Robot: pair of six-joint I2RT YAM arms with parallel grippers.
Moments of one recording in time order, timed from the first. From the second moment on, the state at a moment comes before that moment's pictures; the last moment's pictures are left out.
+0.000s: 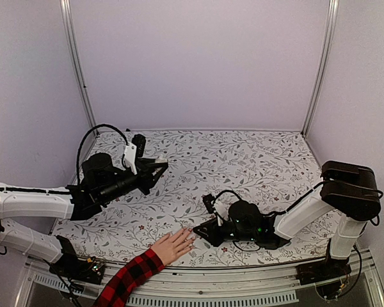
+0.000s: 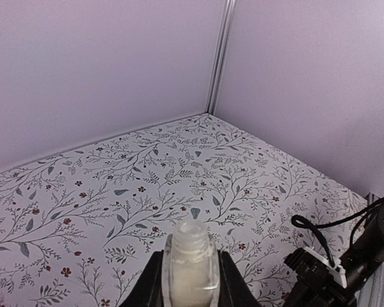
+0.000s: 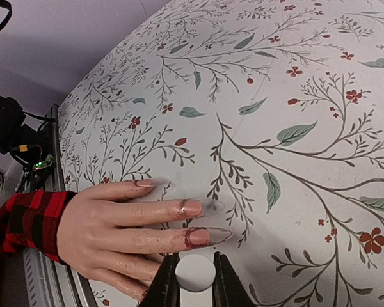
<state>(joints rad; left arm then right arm) -0.84 1.19 0.52 0.59 -0.03 -0.17 1.18 1.84 0.60 0.78 -0.02 0.54</state>
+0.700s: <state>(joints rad) -0.84 1.19 0.52 0.59 -0.03 -0.17 1.18 1.84 0.60 0.76 0.03 0.55</state>
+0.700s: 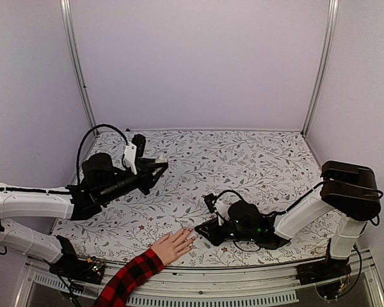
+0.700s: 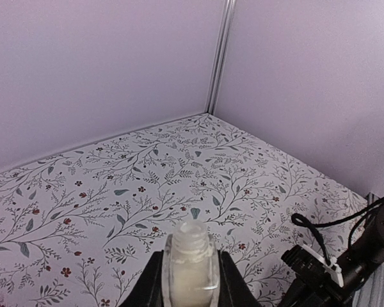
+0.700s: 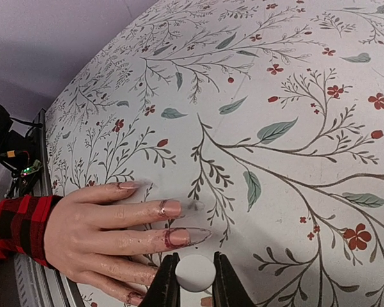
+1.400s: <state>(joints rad) -0.84 1.19 0.52 0.59 -0.03 -0.17 1.18 1.82 0.59 0.74 0.07 0.55</state>
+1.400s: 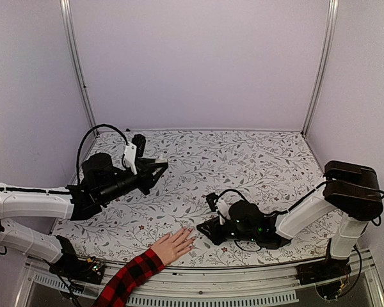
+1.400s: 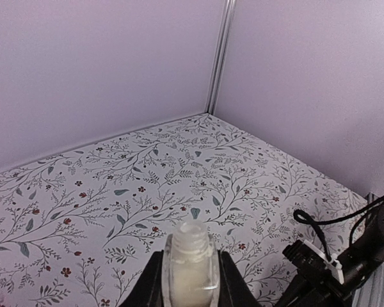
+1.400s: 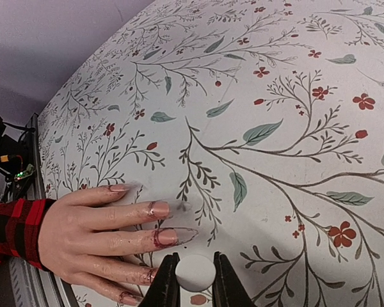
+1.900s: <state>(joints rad) -0.84 1.19 0.52 0.59 -0.03 -0.17 1.18 1.78 0.57 0.77 0.05 0.55</state>
